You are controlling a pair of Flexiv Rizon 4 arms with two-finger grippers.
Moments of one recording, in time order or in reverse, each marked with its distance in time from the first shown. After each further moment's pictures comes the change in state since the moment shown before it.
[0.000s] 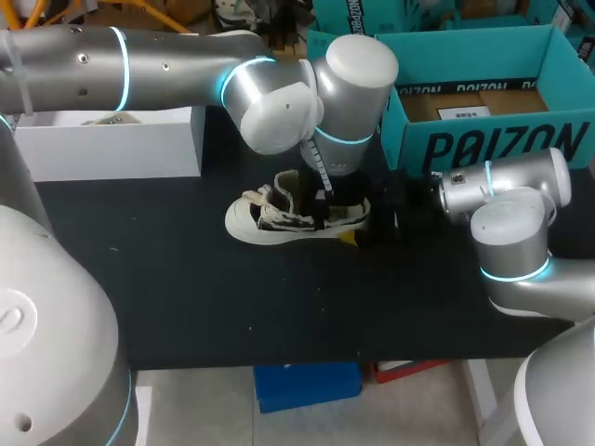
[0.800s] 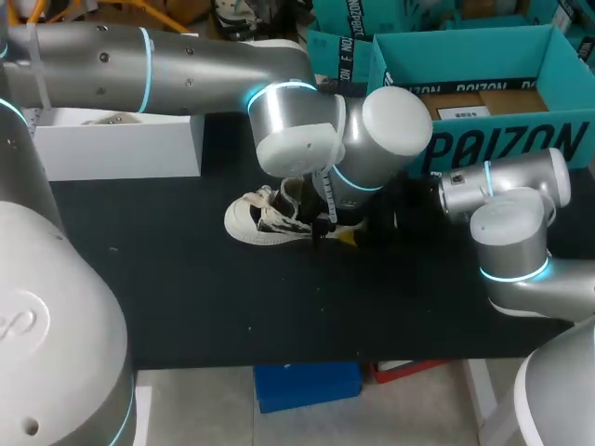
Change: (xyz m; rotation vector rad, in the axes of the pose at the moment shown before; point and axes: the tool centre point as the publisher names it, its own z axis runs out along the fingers) left arm -0.005 0.014 0.003 -0.135 -0.235 0.007; right arm 0.000 0.001 0.001 0.000 -0.001 0.000
